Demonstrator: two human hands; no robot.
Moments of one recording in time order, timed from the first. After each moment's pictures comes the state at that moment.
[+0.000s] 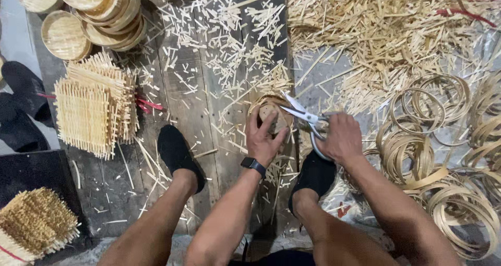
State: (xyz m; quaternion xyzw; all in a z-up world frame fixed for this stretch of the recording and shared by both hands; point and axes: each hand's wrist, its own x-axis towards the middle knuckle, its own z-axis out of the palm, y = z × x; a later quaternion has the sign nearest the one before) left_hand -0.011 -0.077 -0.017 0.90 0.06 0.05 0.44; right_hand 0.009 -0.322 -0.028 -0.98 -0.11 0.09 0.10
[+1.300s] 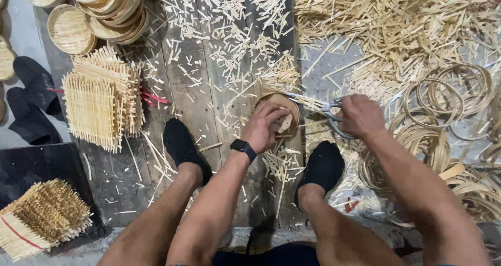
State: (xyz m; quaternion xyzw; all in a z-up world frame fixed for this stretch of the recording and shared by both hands) left_hand 0.020 -0.040 -0.004 0.89 -0.14 -0.14 0.41; right_hand 0.059 -0.342 -0.028 -0.95 -0.15 0.26 -0.02
